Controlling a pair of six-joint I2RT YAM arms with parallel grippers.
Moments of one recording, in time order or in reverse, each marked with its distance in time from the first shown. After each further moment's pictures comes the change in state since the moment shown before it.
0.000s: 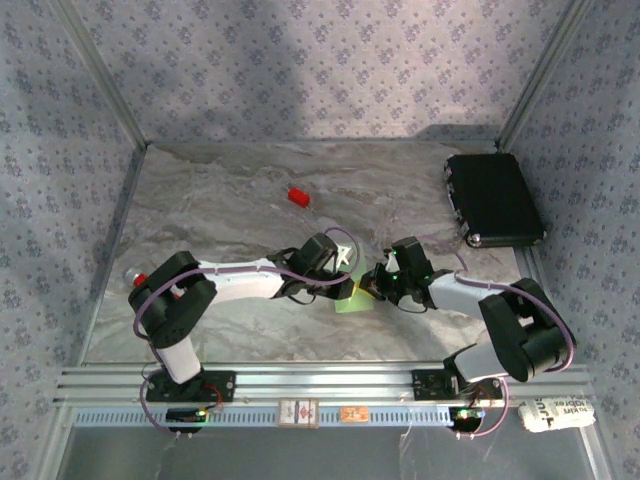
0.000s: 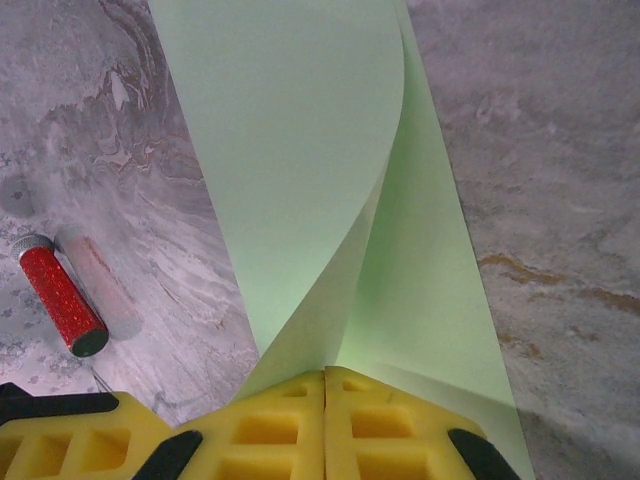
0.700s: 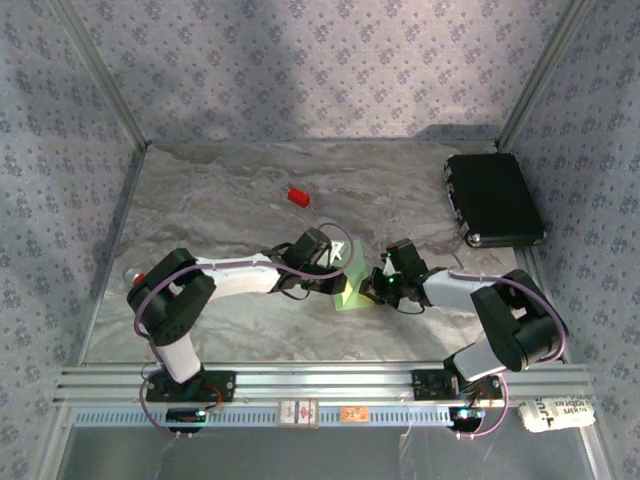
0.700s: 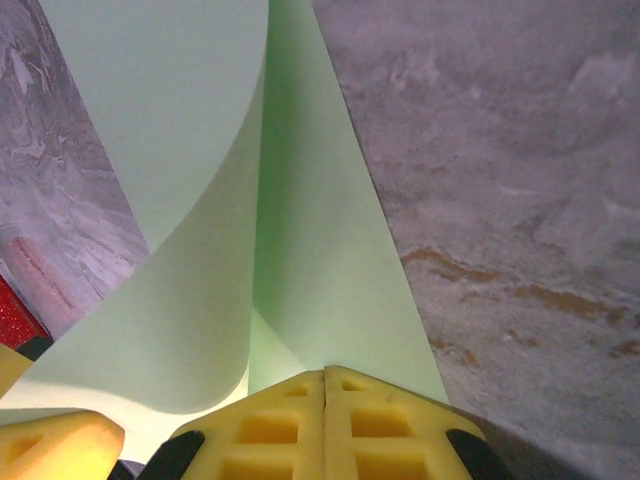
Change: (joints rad) left arm 0.054 0.008 0.001 -0.035 0.000 0.044; right arm 0.025 0.065 0.028 -0.065 0.049 -0.030
